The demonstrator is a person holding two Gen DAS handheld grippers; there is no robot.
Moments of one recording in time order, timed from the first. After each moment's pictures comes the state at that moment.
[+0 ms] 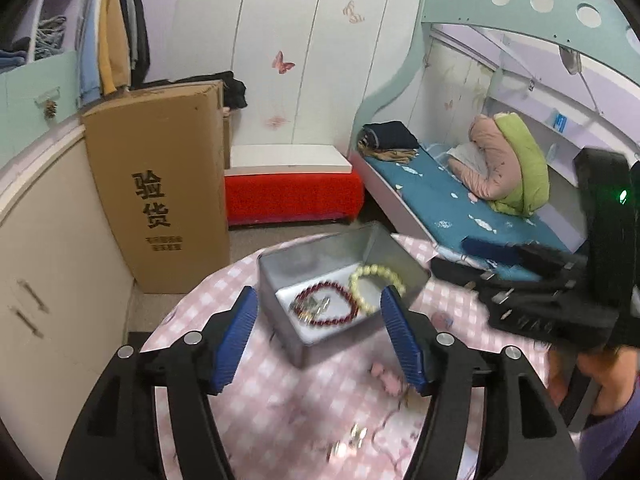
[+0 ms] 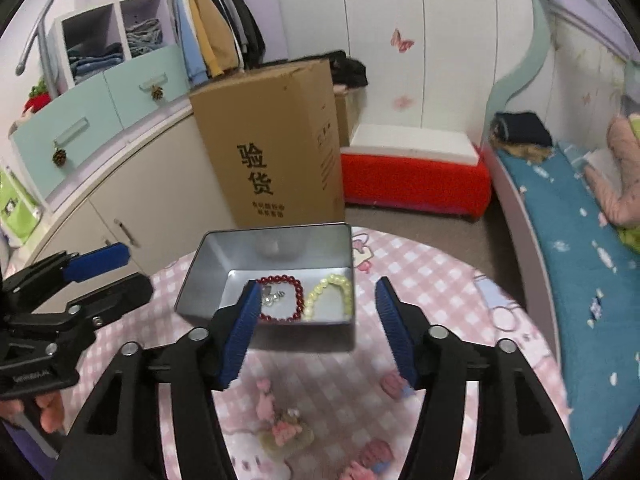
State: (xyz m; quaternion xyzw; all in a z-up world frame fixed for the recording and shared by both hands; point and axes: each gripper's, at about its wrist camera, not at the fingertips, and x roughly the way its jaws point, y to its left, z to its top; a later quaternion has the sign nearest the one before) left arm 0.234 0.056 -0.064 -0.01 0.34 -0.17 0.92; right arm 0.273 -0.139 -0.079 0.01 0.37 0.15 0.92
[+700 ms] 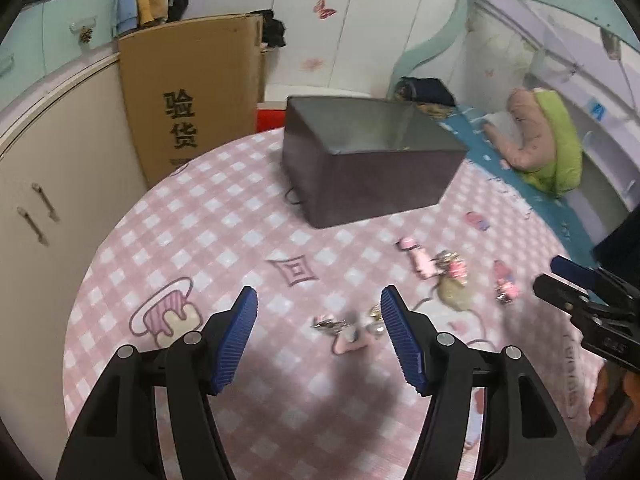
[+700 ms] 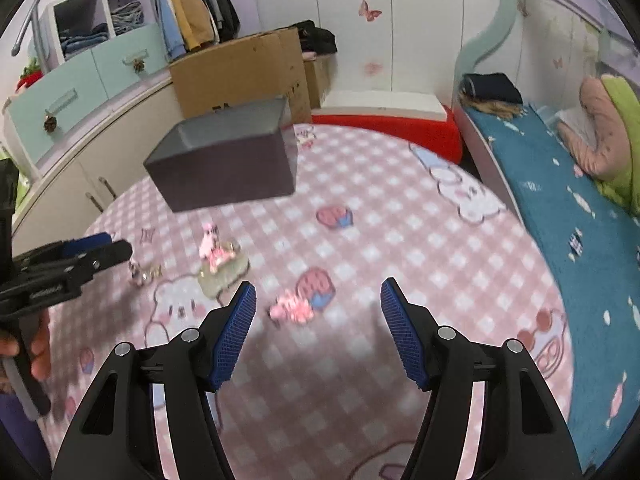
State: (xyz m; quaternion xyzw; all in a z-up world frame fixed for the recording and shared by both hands) left arm 0.193 0.056 -0.154 -0.04 0.43 -0.11 0.89; right arm 0.184 -0.196 -0.156 0.03 0.42 0.12 0.90
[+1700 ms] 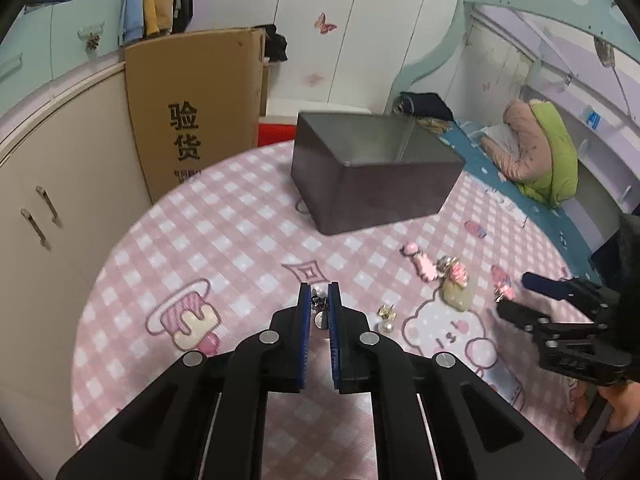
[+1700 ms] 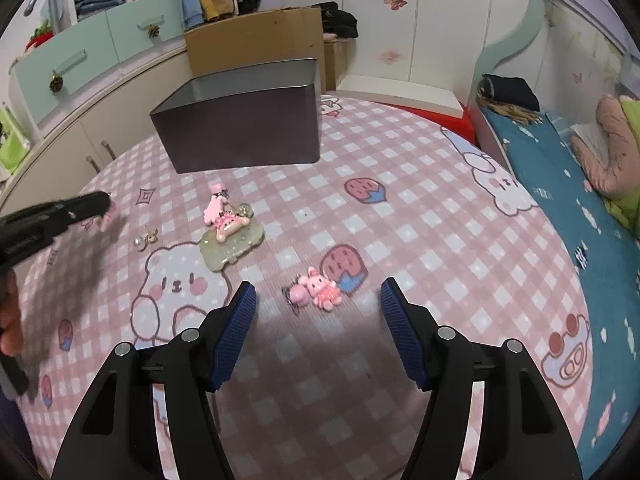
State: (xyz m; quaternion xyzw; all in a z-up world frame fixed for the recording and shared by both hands) left arm 0.179 0.072 -0.142 -0.04 0.40 -0.11 0.91; right arm 0.195 -0.166 -0.179 -0.03 0.44 0.13 0.89
